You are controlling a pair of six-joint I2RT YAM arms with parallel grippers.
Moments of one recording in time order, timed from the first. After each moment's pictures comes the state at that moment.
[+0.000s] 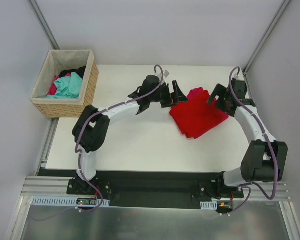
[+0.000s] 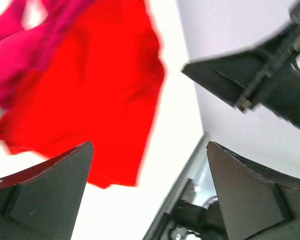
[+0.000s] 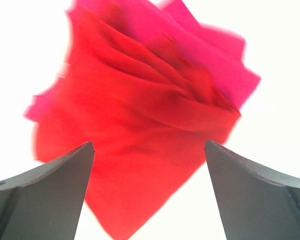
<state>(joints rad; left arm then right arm) -0.67 2.00 1.44 0.15 0.47 -0.91 -0.02 1.45 1.05 -0.45 0.00 0.47</state>
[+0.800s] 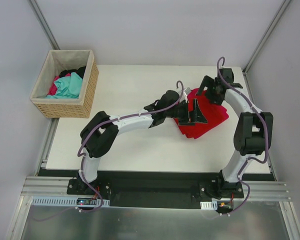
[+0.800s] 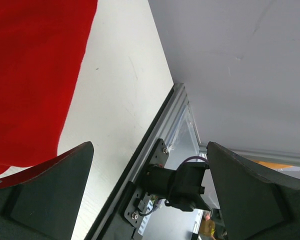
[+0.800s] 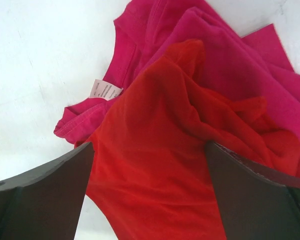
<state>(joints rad) -0.90 1.99 1.44 0.18 0.49 -1.01 0.05 1.80 1.39 -0.49 -0.12 0.45</state>
